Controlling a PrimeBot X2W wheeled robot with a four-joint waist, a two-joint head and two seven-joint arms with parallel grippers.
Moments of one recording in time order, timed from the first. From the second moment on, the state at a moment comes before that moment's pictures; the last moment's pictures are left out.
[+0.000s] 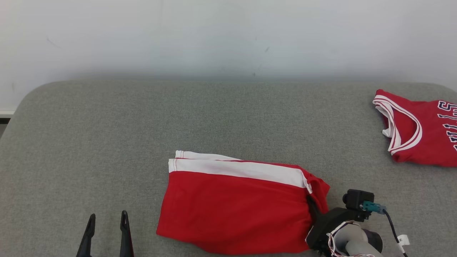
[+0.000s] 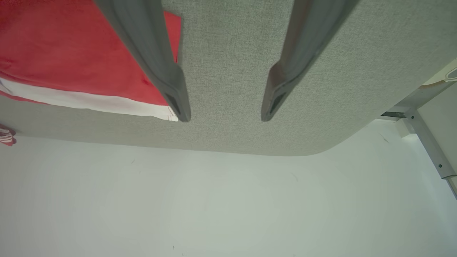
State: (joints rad) left arm 0.10 0.05 0.01 0.06 -0.13 -0.03 -0.26; right arm -0.48 -0.07 0.27 1.03 0.63 0.13 -0.14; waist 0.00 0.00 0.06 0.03
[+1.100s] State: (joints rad) left arm 0.08 0.05 -0.02 0.08 -0.18 -0.03 -0.26; right arm -0.43 -0.30 0.34 0.49 1.13 0.13 0.35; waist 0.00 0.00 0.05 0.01
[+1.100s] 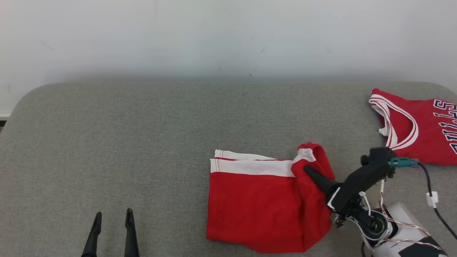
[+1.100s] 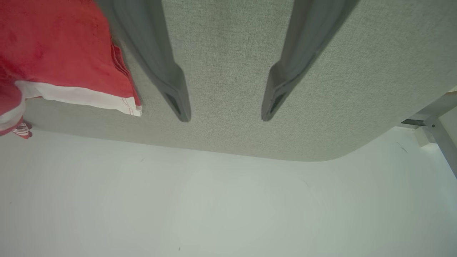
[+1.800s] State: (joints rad) left arm 0.03 0.05 -0.12 0.11 -0.22 -0.02 -0.26; right arm -0.54 -0.07 0.33 0.66 0.92 0.13 0.42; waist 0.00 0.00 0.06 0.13
